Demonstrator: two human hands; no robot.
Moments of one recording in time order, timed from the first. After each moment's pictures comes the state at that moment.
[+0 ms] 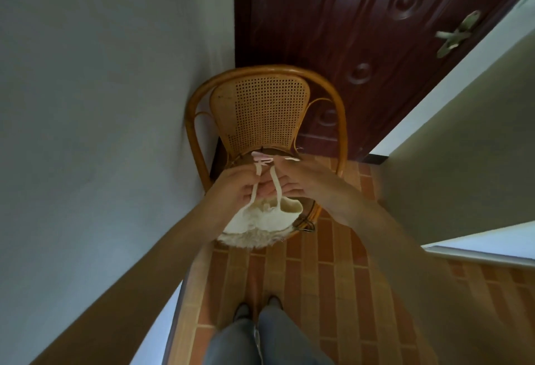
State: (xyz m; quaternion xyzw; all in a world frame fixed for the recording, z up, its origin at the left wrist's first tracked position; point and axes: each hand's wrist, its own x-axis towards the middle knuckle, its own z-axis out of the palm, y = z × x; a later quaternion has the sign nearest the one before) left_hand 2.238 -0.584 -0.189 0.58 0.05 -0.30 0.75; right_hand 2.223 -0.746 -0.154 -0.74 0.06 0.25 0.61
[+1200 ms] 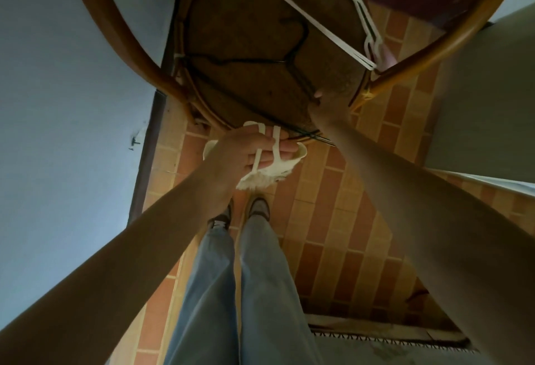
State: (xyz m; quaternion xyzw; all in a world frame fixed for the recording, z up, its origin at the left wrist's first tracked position) left_hand 2.271 -0.663 -0.555 0.55 0.27 -0.41 0.68; right_hand 2.339 -0.866 -0.696 -0.91 0.20 0.27 0.24
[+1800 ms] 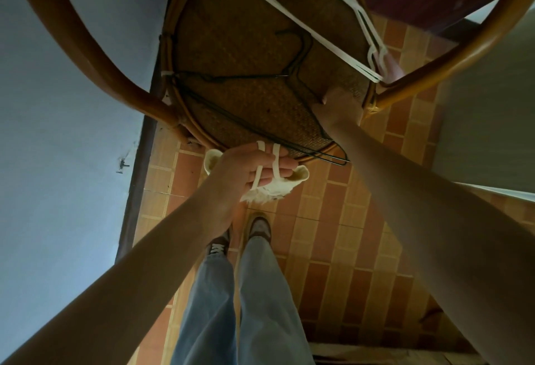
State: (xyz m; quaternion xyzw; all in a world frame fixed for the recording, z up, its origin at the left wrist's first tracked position) left_hand 2.286 -0.669 -0.607 0.54 0.26 -0.42 0.68; right_hand 2.378 -0.881 -0.736 -0.96 0.18 0.22 0.09
